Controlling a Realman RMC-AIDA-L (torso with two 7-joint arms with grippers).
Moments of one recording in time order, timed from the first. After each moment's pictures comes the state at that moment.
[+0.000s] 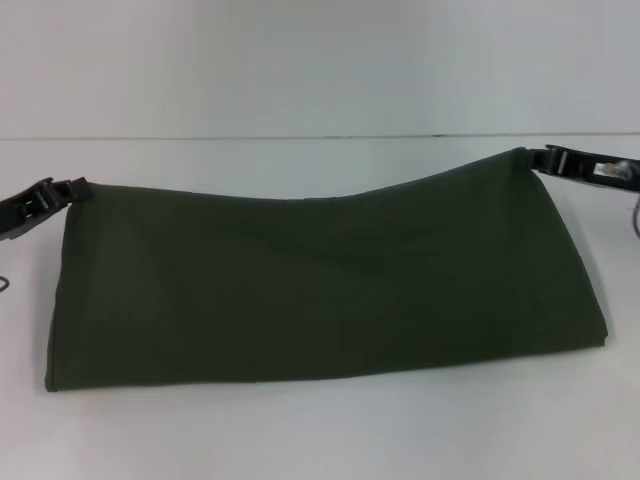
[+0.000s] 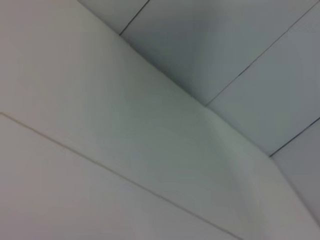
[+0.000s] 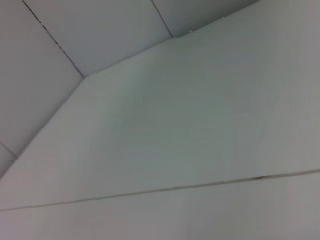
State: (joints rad) left arm -0.61 -2.03 0.08 0.57 2.24 1.20 -1.95; right arm 0.76 2.05 -0.45 -0.55 -2.21 -1.01 2.00
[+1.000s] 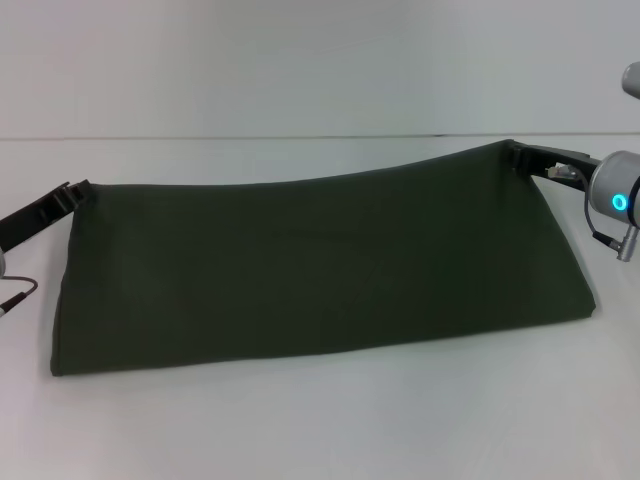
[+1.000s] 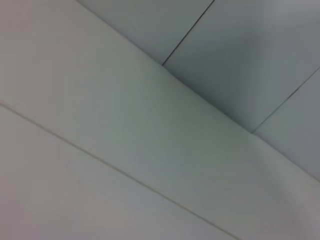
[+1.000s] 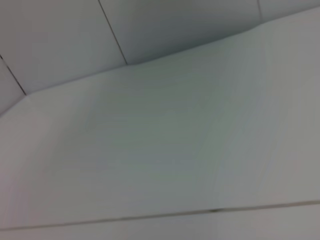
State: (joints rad) left arm -0.63 -2.09 0.11 0.47 2.08 0.94 -1.77; right arm 0.83 2.10 -0.56 -0.35 -1.92 -0.58 1.67
